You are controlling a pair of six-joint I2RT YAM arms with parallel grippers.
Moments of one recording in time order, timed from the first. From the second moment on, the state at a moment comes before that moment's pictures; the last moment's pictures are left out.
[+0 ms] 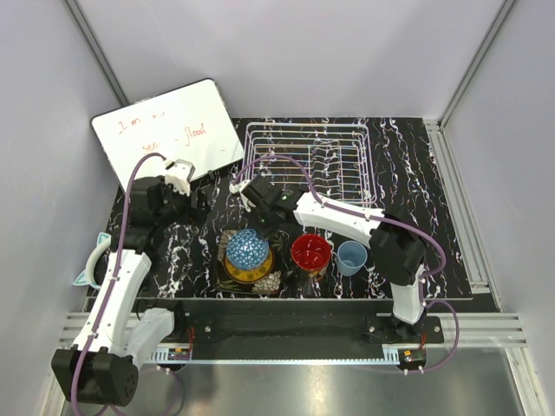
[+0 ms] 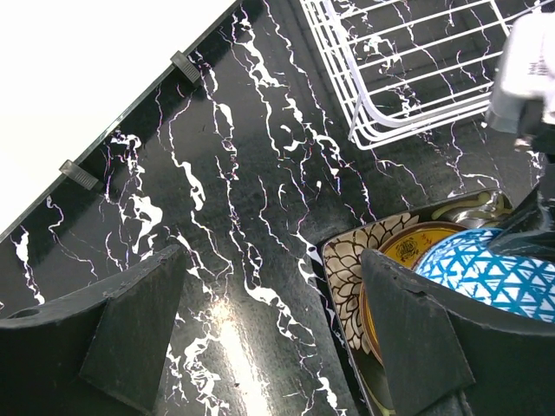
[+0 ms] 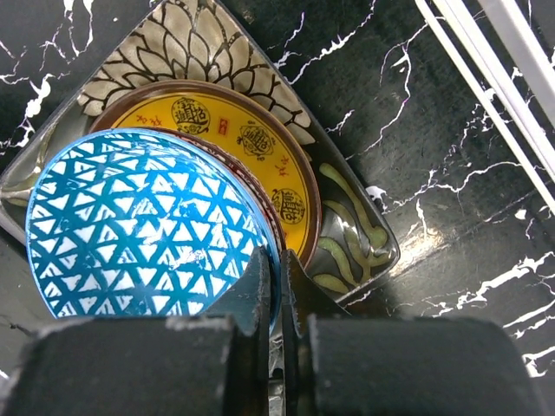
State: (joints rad) left arm -0.08 0.88 0.80 -0.47 0.26 0.13; right arm 0.97 1.94 1.57 -0.63 -0.04 0.17
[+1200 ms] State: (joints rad) left arm -0.08 0.92 0.79 -0.45 0.24 0.16; right arm 0.64 1.89 1.99 -0.74 0.88 -0.02
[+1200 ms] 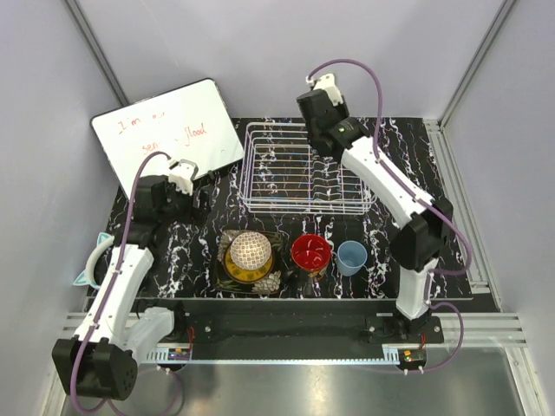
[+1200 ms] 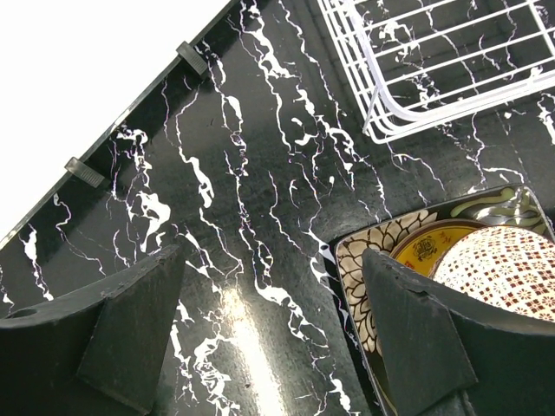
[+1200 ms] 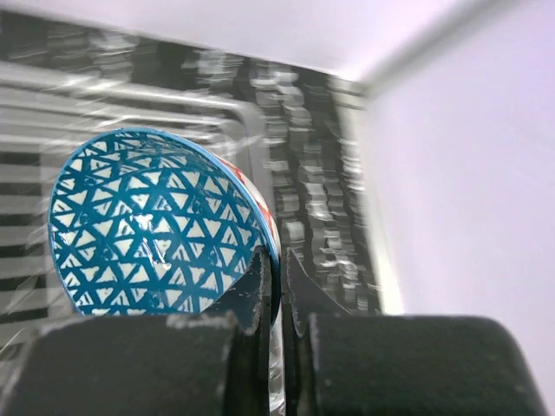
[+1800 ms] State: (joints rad) left arm -0.11 0.94 0.79 -0.48 0.20 0.16; right arm 0.52 2.16 1.75 0.20 1.38 -0.69
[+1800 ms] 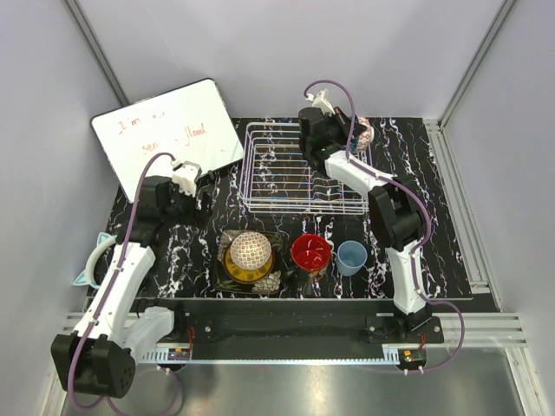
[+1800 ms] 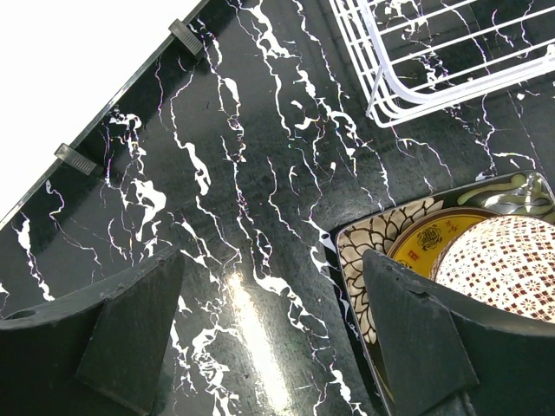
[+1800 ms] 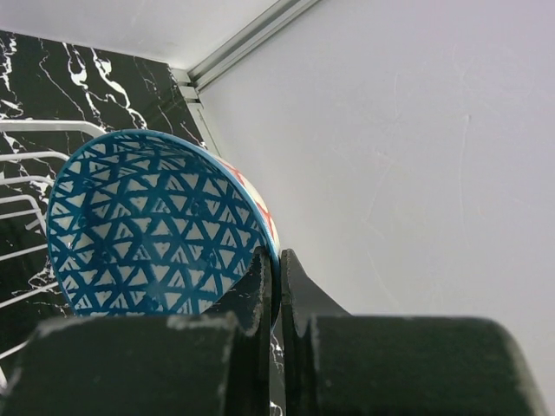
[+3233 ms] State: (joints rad) left arm -0.15 0.95 0.82 -0.48 0.15 0.19; right arm 0.52 2.36 2.05 -0.71 1.18 0.11
